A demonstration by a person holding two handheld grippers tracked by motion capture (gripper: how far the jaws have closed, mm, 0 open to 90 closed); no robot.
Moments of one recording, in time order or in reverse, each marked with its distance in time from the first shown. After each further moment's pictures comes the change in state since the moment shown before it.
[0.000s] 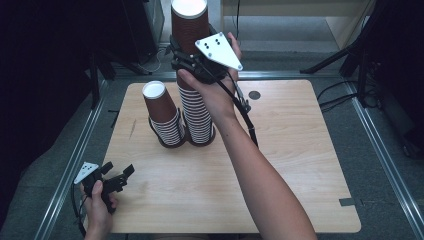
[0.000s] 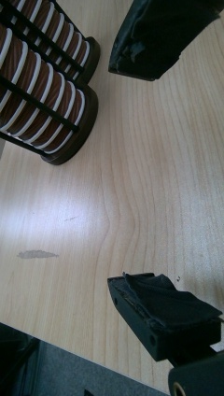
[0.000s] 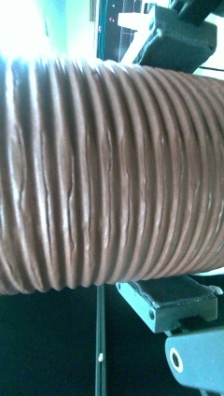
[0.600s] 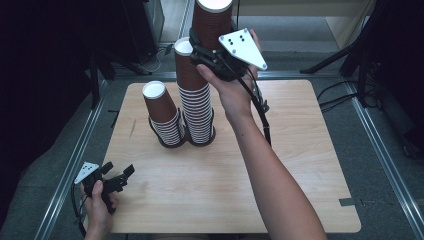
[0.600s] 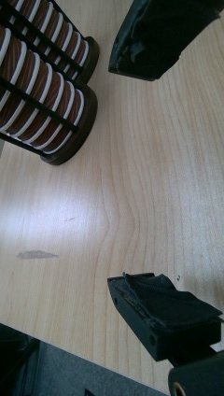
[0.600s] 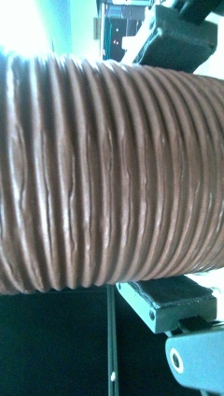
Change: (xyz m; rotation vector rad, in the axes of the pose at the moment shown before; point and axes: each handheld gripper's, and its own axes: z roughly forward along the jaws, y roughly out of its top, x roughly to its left) left arm 0.000 0.000 0.000 0.004 -0.001 0.007; right arm -0.032 0.014 -0.019 -0.033 -0.053 0.002
